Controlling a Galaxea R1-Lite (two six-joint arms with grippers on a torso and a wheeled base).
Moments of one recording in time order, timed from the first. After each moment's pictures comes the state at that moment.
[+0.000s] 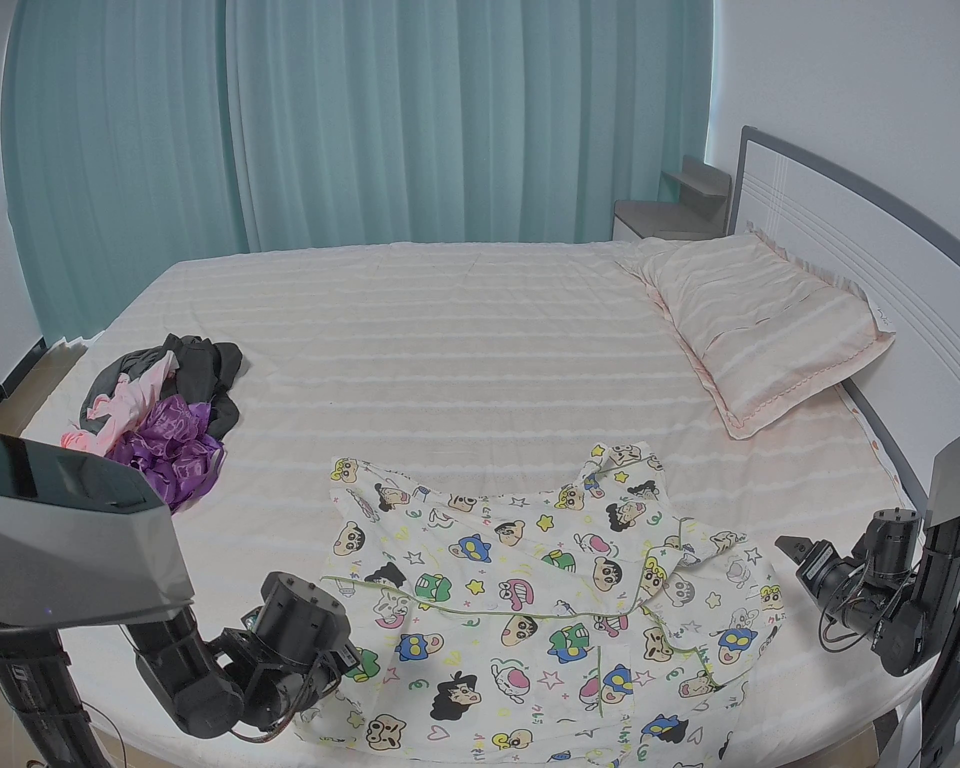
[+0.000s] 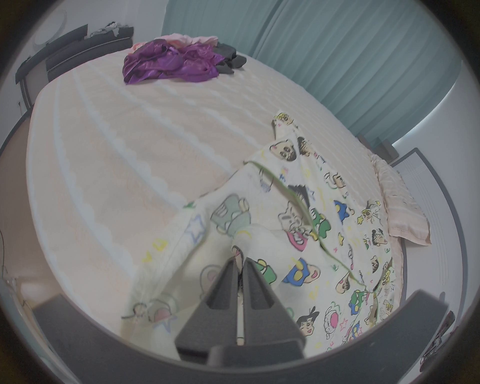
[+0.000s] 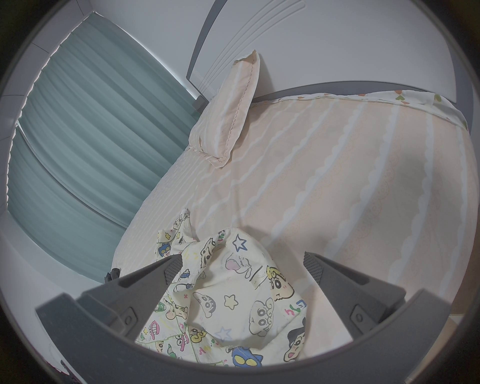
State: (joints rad) left arm -0.59 2.07 -0.32 -0.82 0.34 -1.12; right arm -0.04 2.12 -0.02 -1.55 -0.02 0.80
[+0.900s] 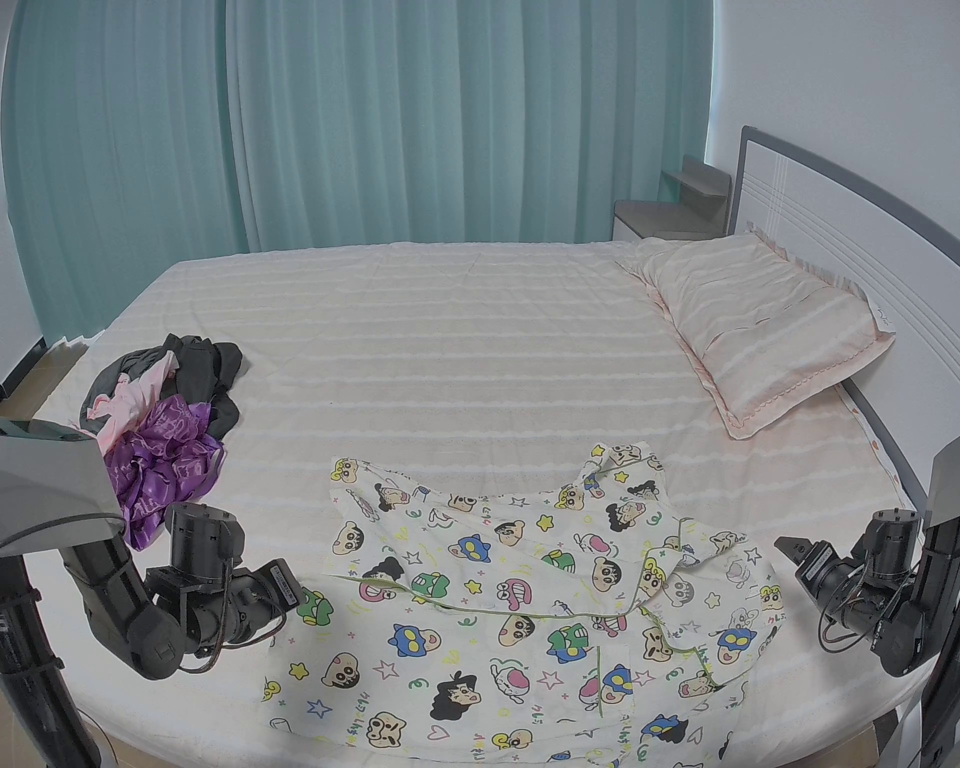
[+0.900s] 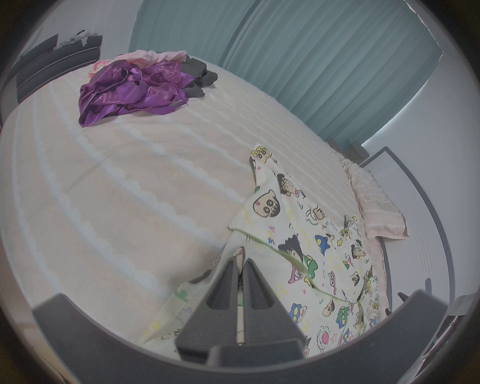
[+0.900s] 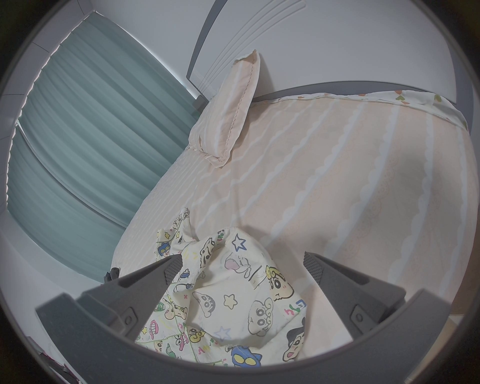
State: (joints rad) left arm -0.24 2.05 -0.33 -1.00 0.01 -0.73; right arm -0.03 2.12 -0.02 -1.55 -0.02 0.80
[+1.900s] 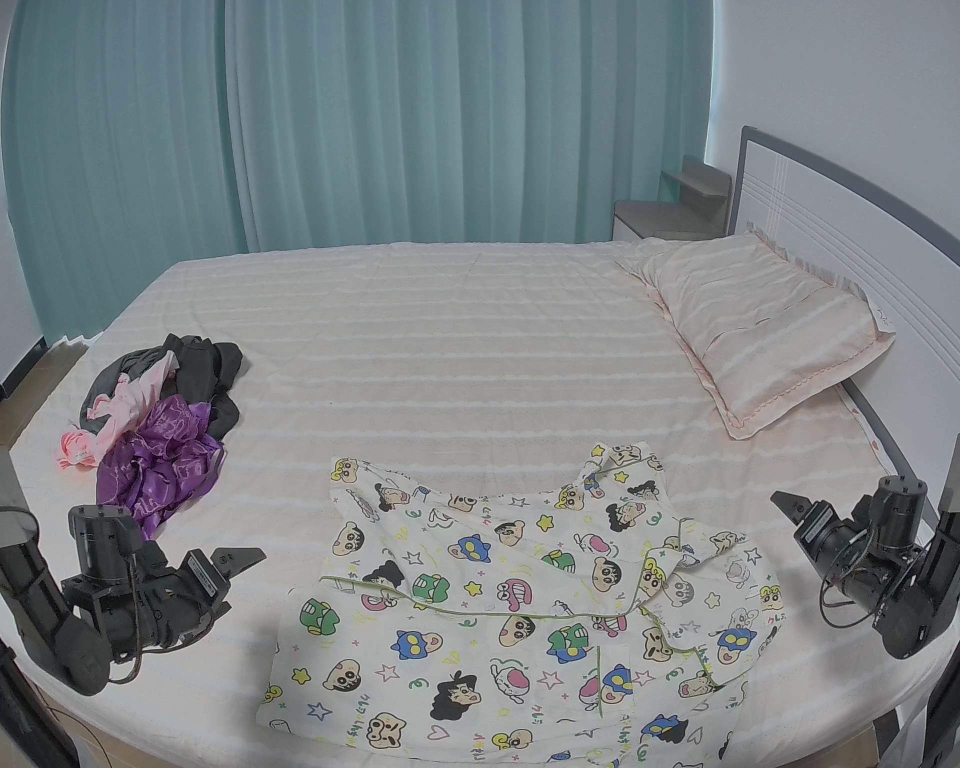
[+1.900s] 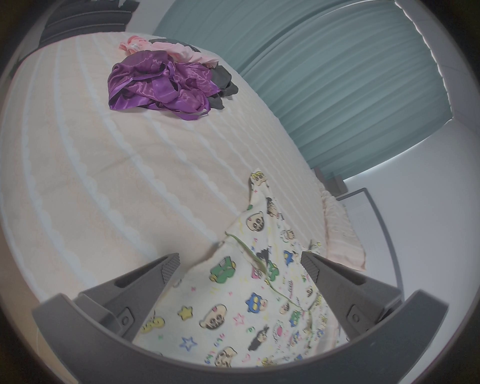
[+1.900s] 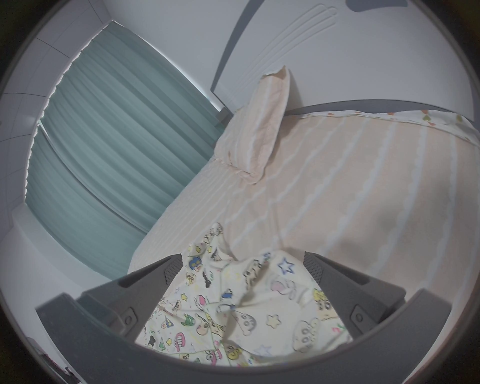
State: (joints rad) left arm 0.01 1.86 -0.12 -1.14 -0.28 -0.84; right arm 0.02 2.00 -0.13 -1.47 -0.02 0.79
